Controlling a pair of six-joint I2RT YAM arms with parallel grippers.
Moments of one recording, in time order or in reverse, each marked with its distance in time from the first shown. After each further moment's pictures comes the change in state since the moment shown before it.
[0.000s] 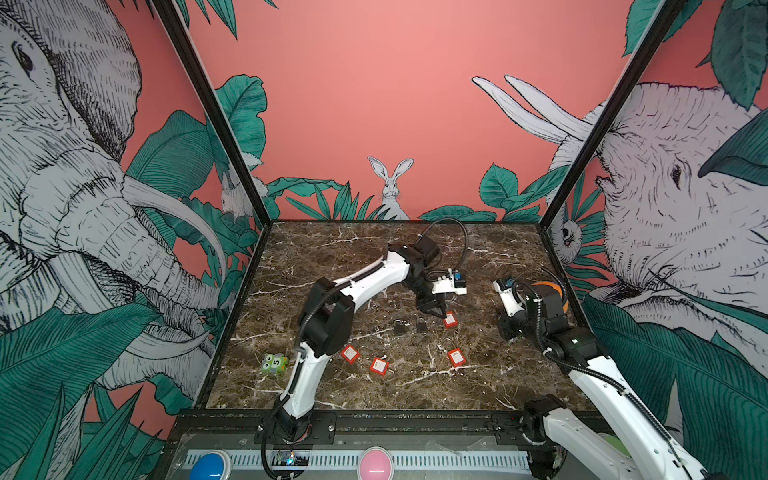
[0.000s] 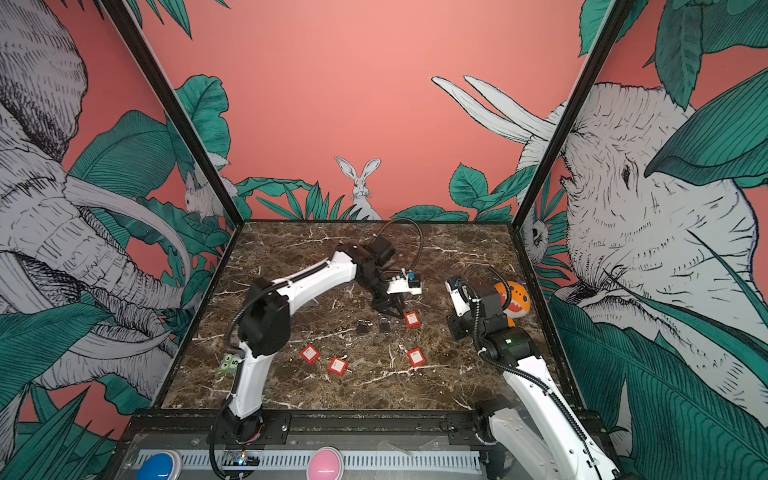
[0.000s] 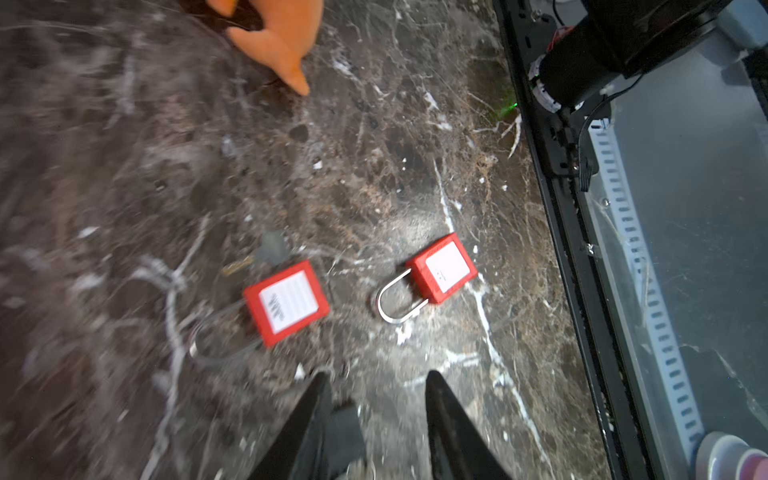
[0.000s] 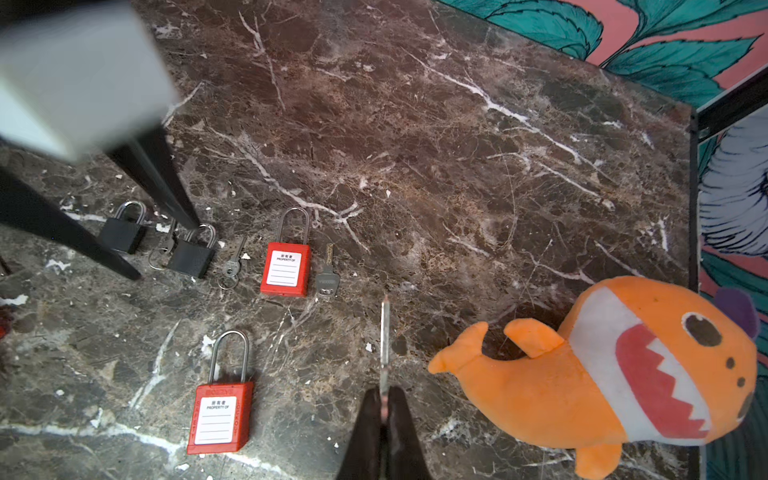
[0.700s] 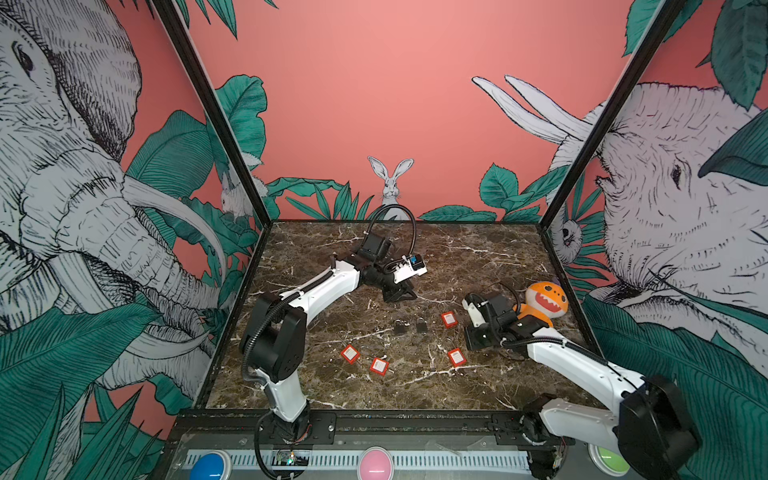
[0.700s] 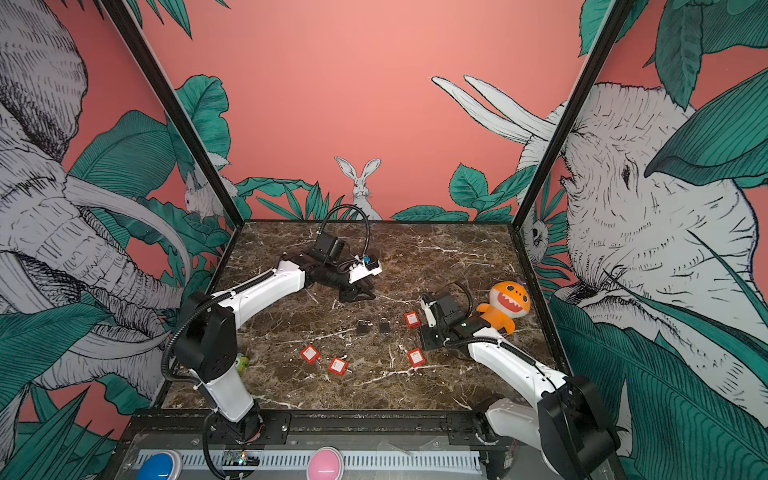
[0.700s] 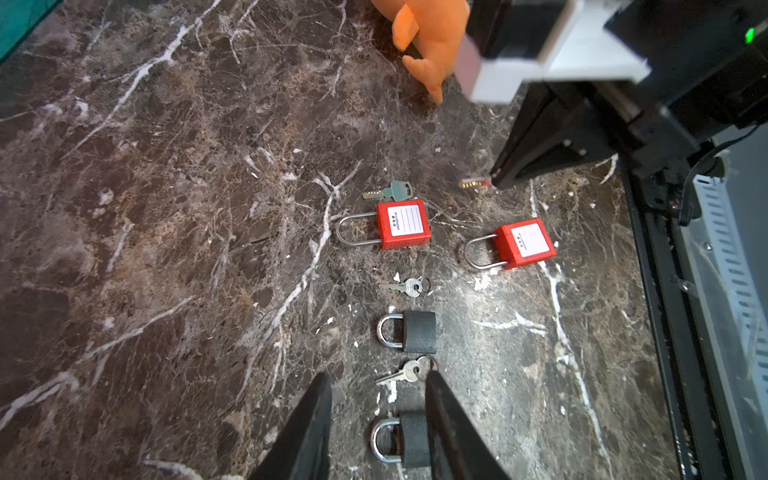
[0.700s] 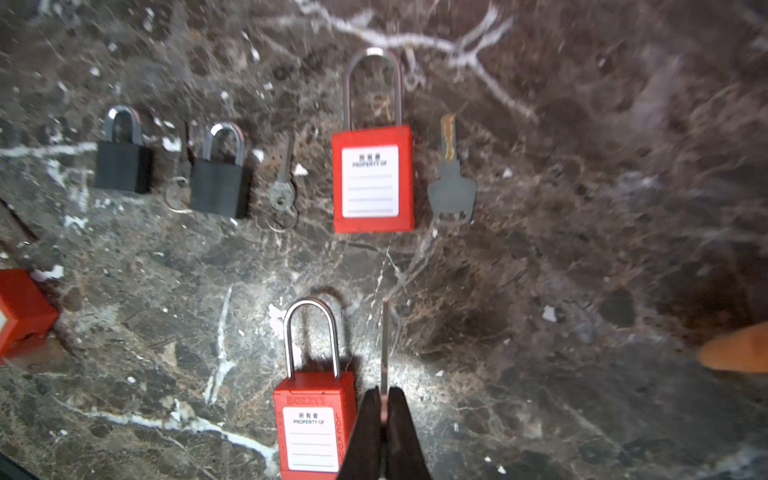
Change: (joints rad) left arm 0.185 -0.313 -0.443 0.392 -0.043 -0.137; right arm 0.220 0.367 -0.123 0.146 -0.062 0.375
